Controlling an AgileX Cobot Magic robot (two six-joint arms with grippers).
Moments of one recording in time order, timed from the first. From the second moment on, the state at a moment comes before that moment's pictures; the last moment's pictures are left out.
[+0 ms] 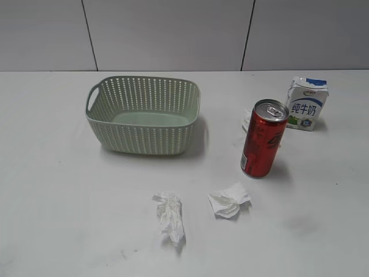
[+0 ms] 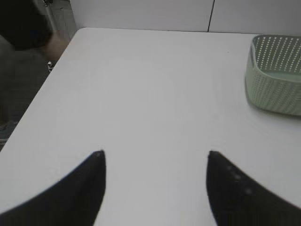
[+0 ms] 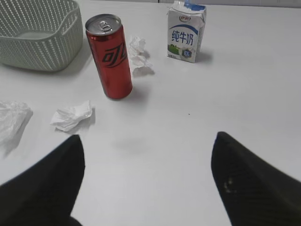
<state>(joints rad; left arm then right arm) 0.08 -0.01 -0.50 -0.02 1.04 0.09 0.09 0.02 -0.42 0.25 0.92 -0.11</state>
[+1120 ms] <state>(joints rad) 0.08 -0.01 -0.50 -0.03 1.04 0.09 0.11 0.72 -0.58 0.39 0.80 -0.38</state>
